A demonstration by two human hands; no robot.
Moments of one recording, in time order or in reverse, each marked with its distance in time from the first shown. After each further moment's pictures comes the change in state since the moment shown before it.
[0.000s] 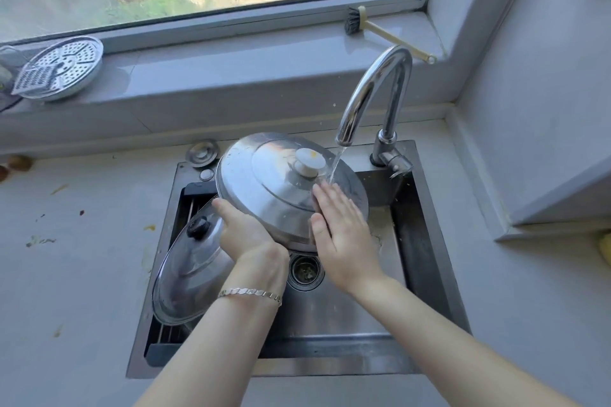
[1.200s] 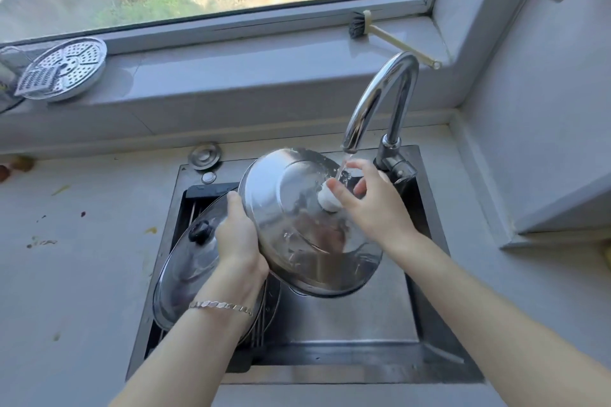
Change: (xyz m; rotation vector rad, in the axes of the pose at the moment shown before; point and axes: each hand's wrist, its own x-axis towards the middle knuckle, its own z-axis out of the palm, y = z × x) left_hand 0.039 -0.003 -0.009 0.159 -0.309 0.081; right_hand 0.045 0.012 -0.048 0.150 0.004 0.250
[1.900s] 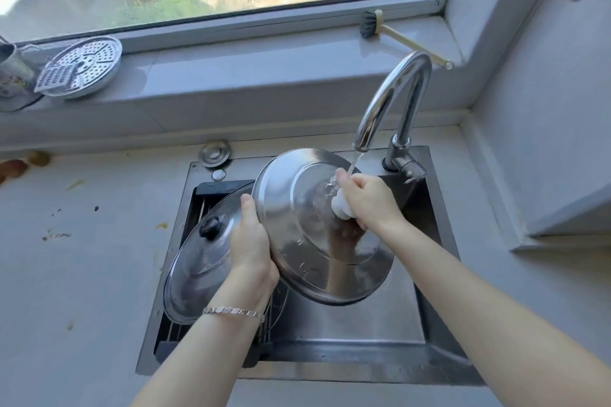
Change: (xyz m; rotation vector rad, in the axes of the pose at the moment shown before) left_hand -0.010 -0.008 -0.008 -0.032 -0.069 0.004; right_hand 0.027 0.010 0.023 0.149 -0.004 0.142
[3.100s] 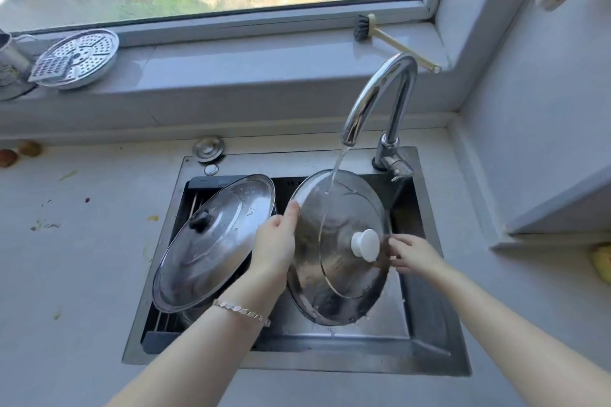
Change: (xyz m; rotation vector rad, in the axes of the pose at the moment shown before) left_hand -0.004 -0.036 0.001 0.573 -0.184 0.094; right_hand -0.033 0.114 -0.049 0.093 -0.164 0.490
